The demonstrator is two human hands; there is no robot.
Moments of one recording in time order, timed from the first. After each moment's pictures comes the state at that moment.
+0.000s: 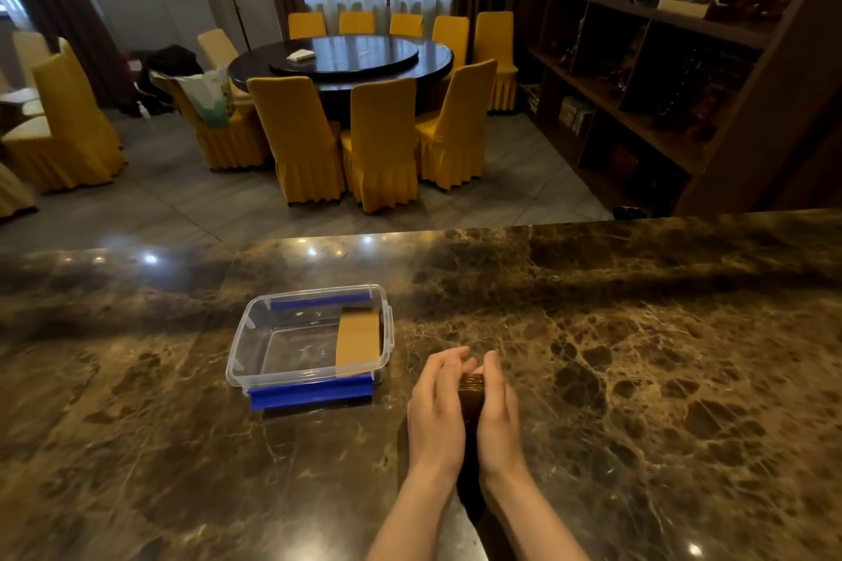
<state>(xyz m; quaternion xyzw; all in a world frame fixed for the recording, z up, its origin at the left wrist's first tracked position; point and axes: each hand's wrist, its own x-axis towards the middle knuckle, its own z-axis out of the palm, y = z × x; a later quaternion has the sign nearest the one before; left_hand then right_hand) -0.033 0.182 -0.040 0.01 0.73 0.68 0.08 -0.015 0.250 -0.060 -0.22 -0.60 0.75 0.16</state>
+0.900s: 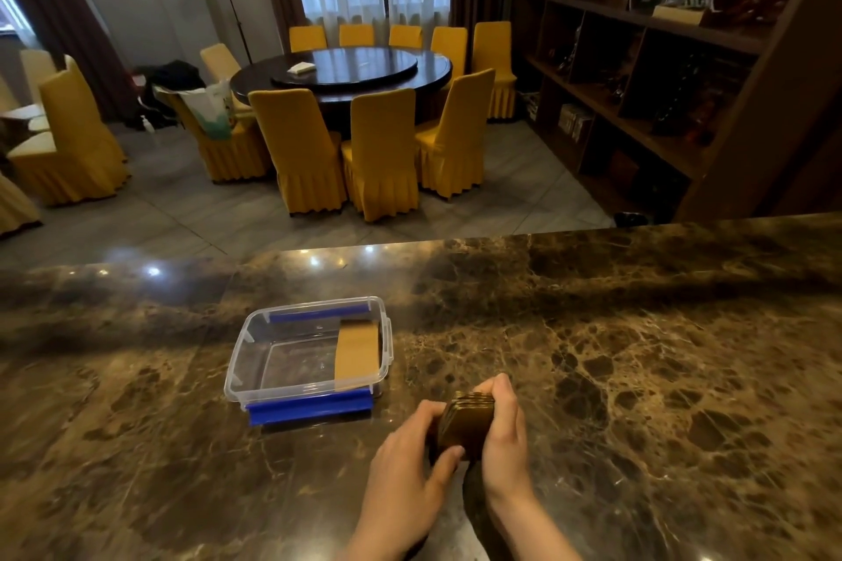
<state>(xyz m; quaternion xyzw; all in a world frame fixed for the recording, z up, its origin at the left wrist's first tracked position) -0.015 0.124 -0.043 0.20 0.88 0.43 0.10 -0.010 0.253 -0.065 -0.24 -0.64 0.70 0.20</state>
